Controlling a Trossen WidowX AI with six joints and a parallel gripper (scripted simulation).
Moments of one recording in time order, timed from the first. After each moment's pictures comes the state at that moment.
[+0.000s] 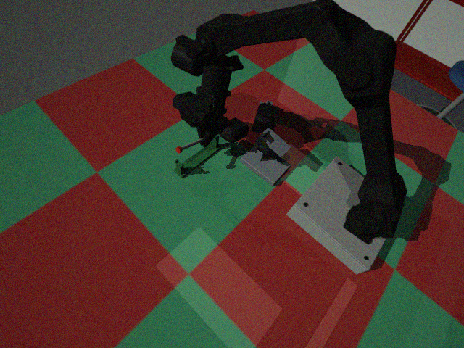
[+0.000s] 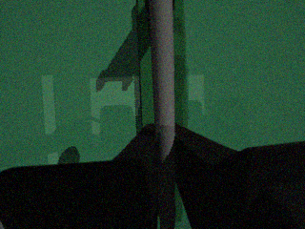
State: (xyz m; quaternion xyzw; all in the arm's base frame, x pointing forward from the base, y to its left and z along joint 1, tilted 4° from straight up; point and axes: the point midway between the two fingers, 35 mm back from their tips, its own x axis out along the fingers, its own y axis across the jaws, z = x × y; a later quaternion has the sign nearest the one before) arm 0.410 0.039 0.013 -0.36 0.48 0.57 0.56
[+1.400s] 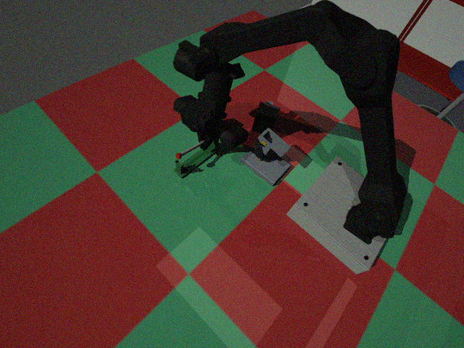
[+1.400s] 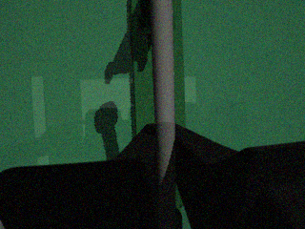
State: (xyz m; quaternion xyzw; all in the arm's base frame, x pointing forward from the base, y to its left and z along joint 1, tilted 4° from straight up) arm 0.408 0.039 -0.004 -0.36 0.47 0.57 0.57
